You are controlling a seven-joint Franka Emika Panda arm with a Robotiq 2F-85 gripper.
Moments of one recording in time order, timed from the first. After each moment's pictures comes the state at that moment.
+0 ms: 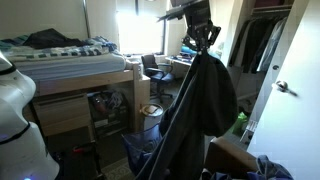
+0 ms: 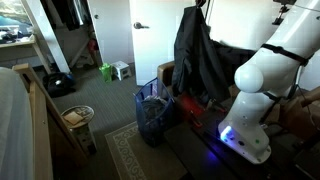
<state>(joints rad) -0.17 -0.13 -0.15 -1.84 -0.07 2.10 1.67</state>
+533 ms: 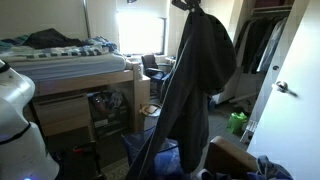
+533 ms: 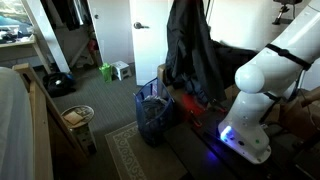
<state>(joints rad) -0.15 -0.27 -0.04 -1.77 -0.15 2.15 1.67</state>
